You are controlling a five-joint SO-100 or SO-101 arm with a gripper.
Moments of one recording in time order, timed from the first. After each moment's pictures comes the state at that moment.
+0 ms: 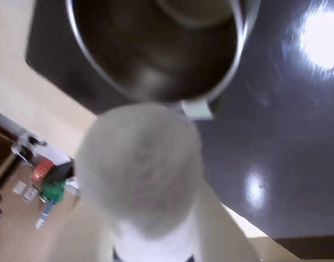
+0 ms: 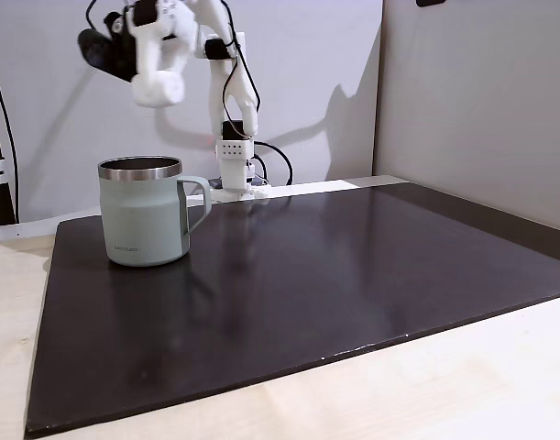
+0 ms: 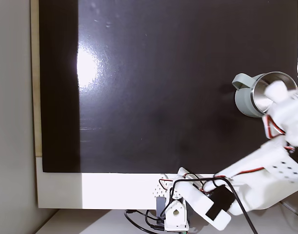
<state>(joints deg) 41.0 81.6 41.9 102.3 11.4</state>
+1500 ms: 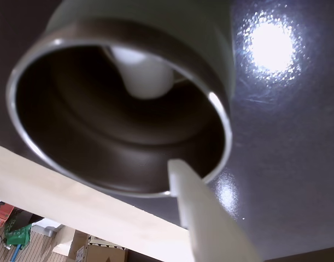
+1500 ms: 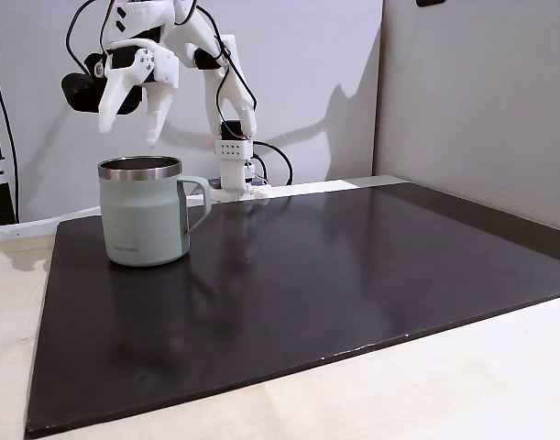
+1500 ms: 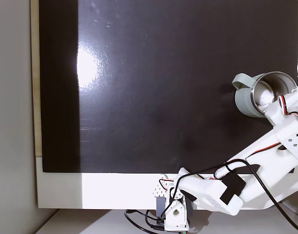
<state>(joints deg) 42.5 69.9 41.9 102.1 9.2</state>
